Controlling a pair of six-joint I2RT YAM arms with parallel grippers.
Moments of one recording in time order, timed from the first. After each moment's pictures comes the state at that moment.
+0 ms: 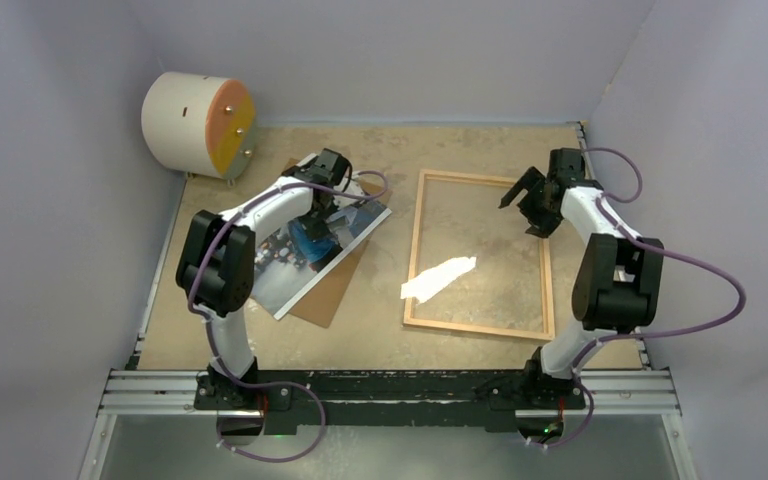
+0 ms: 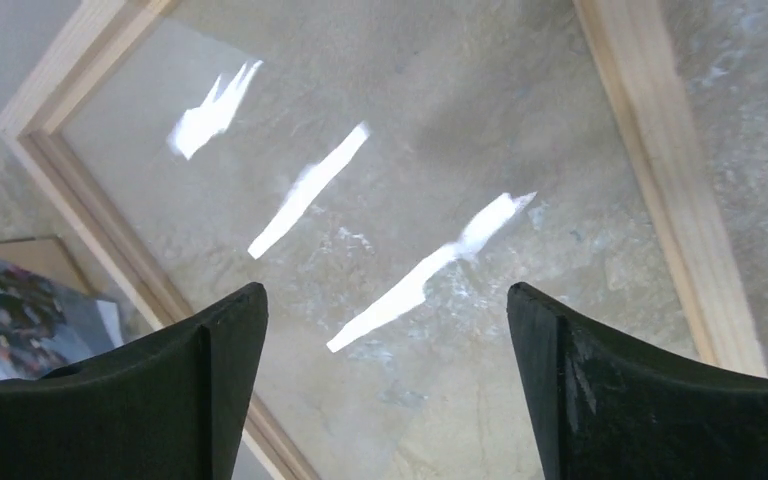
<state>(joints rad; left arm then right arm) -0.44 1.88 1.41 -0.74 -0.39 0.62 -0.11 1.70 1.19 -0.54 -0.14 0.65</state>
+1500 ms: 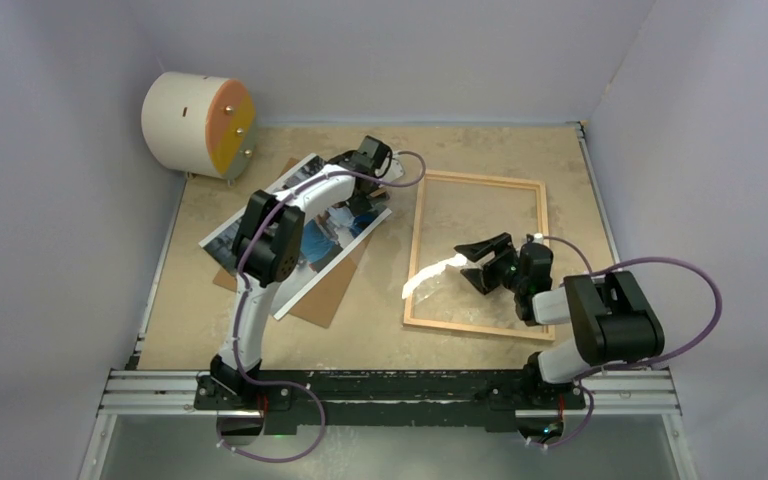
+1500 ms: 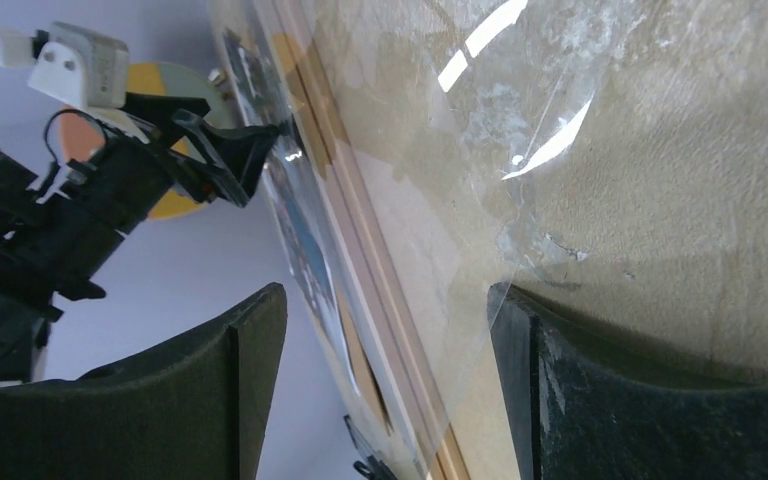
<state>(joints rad) -0.52 2.27 1.83 -0.58 -0.36 0.59 0.09 1.49 0.23 0.72 -0.45 1.29</state>
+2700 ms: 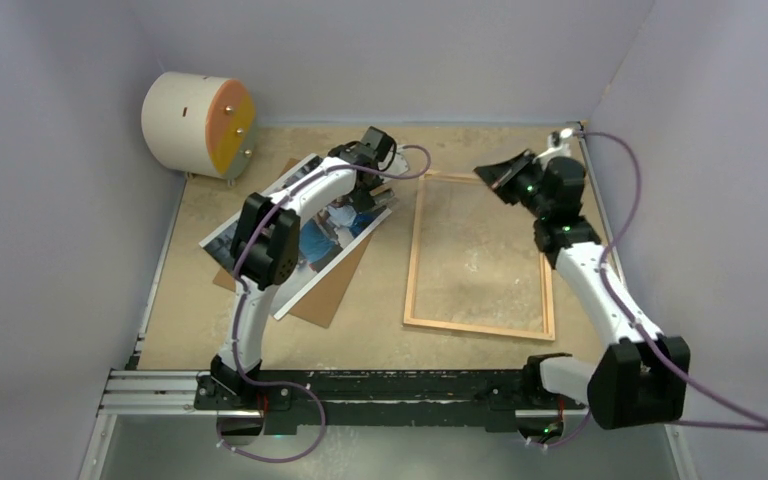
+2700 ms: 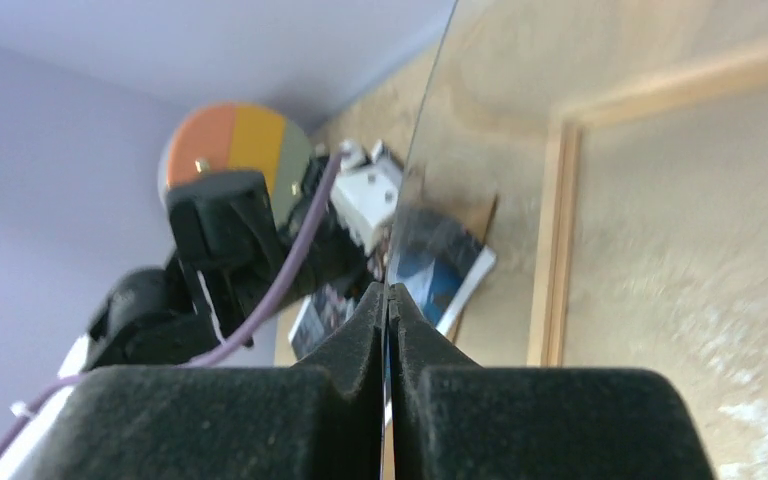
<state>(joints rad) -0.55 2.24 1.89 -0.72 -0.36 0.60 0.12 1.24 0.81 0.17 -0.34 0.95</state>
